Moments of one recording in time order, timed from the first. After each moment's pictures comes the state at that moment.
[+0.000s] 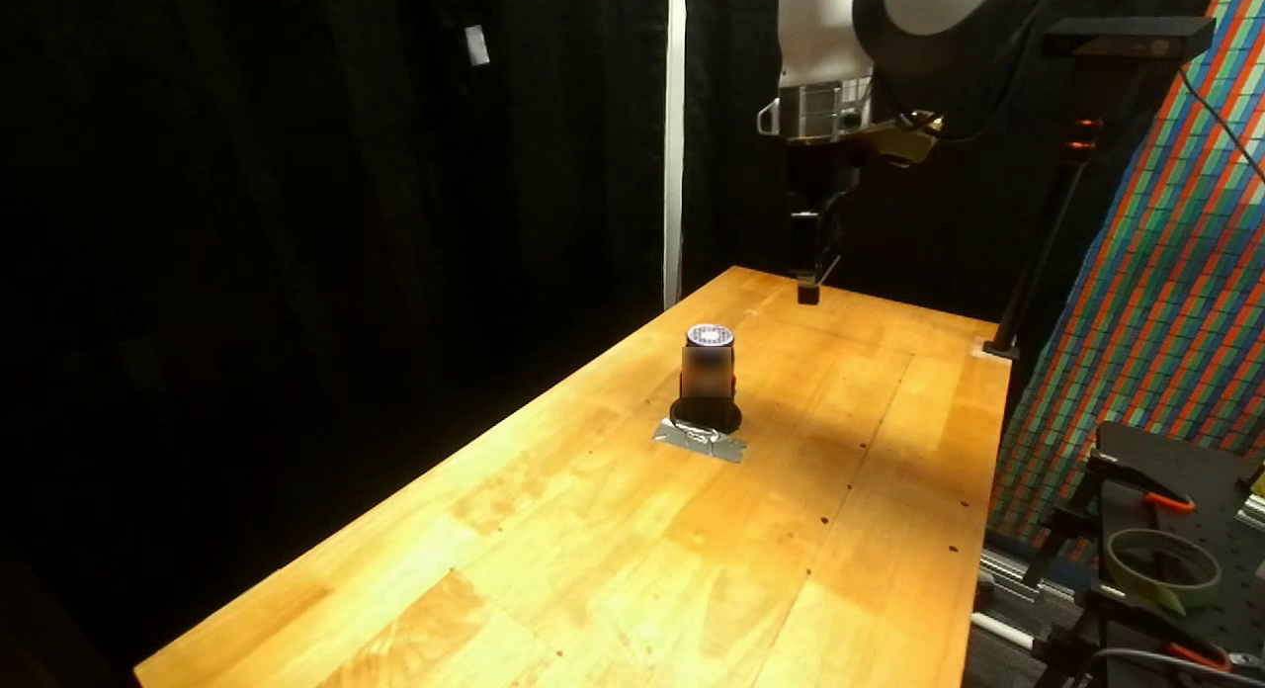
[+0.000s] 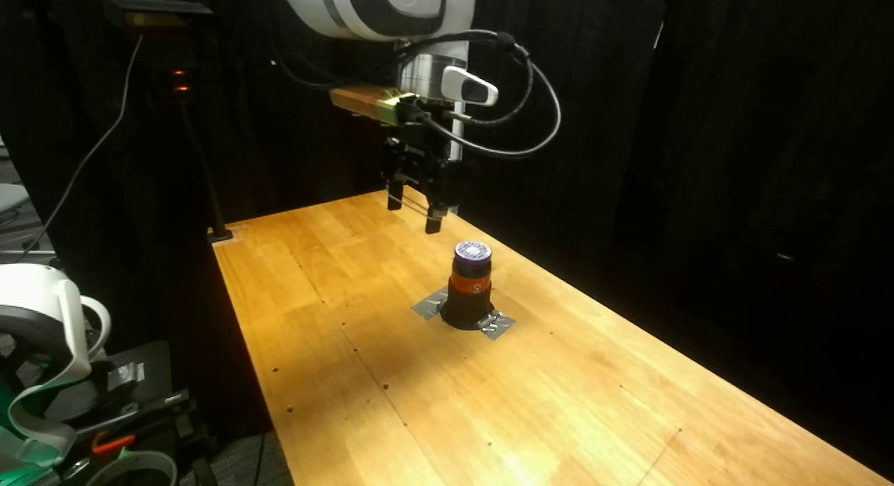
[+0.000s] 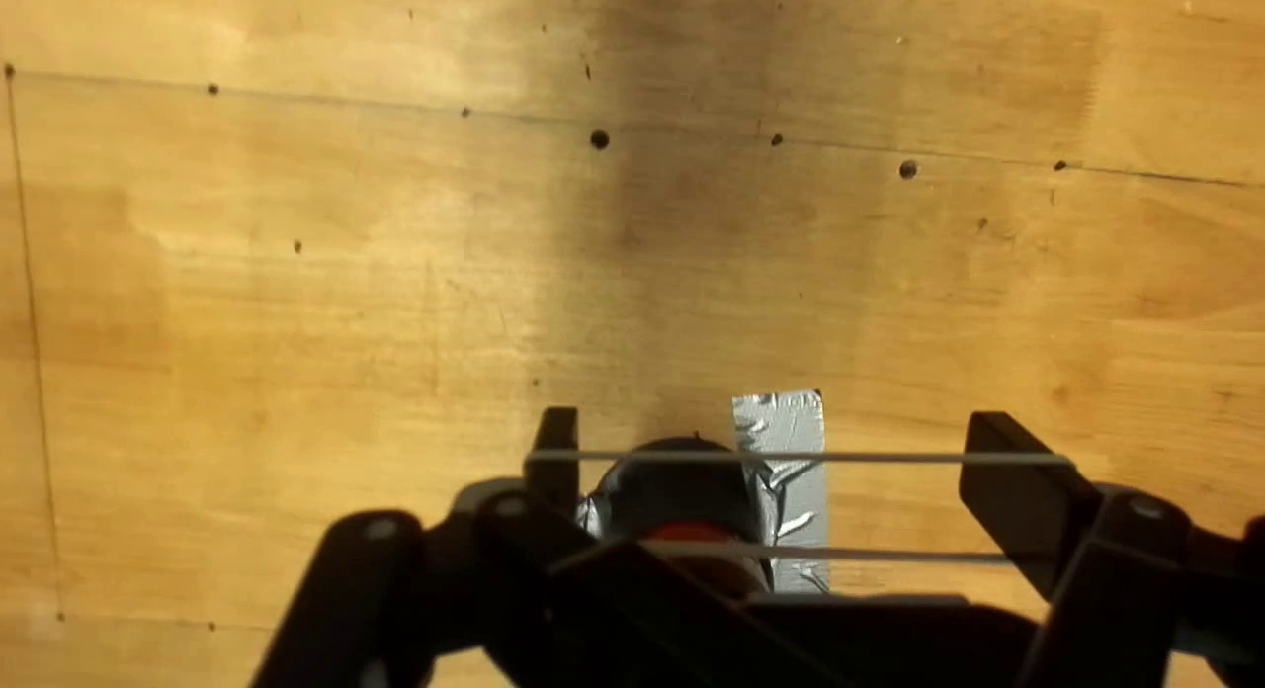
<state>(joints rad) 0.07 0.16 0.11 -1.98 -0.04 2.03 0.03</state>
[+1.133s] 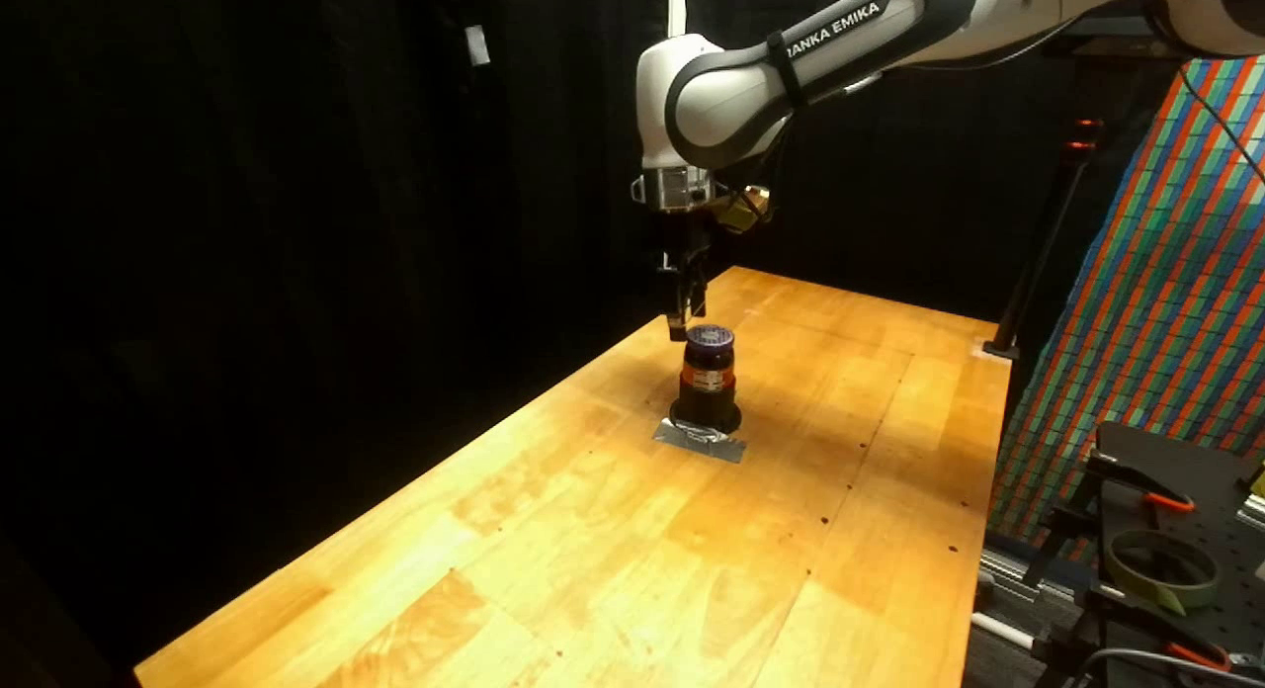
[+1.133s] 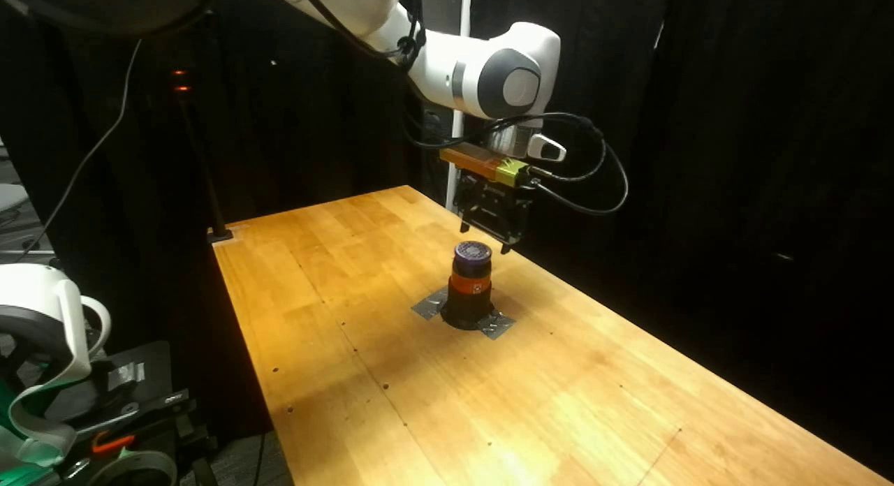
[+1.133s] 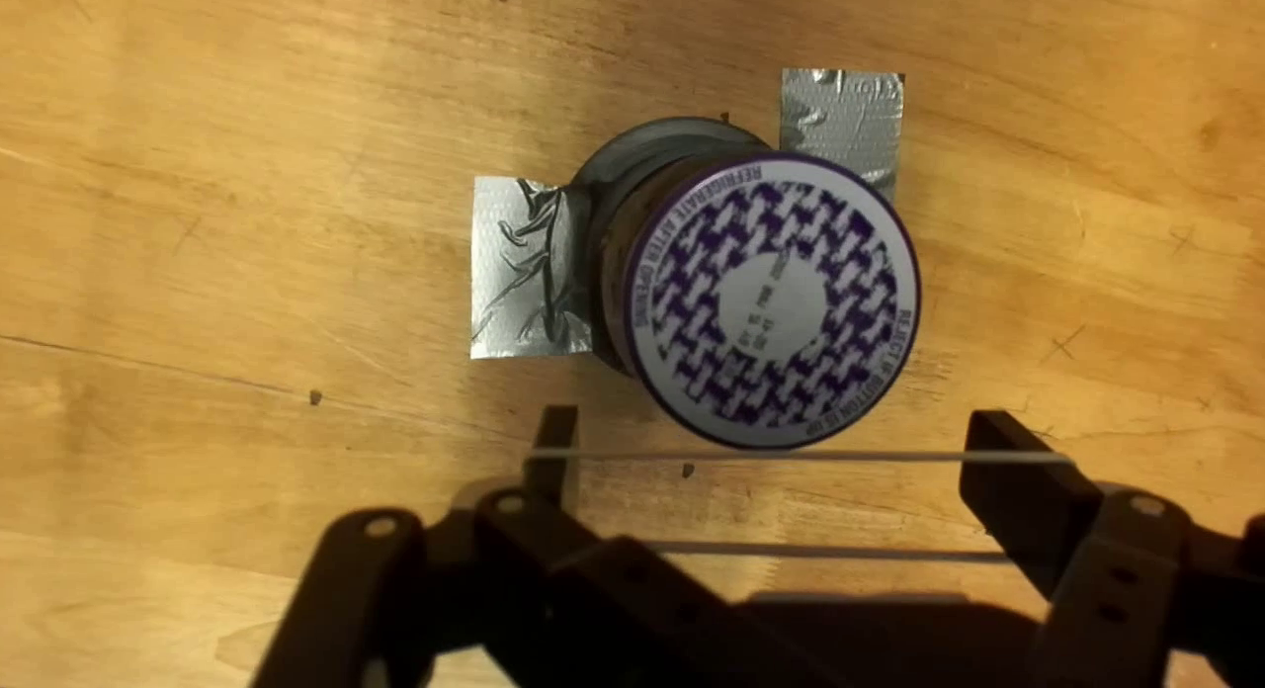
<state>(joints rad) 0.08 0.78 0.11 -1.26 -0.05 1.91 -0.12</state>
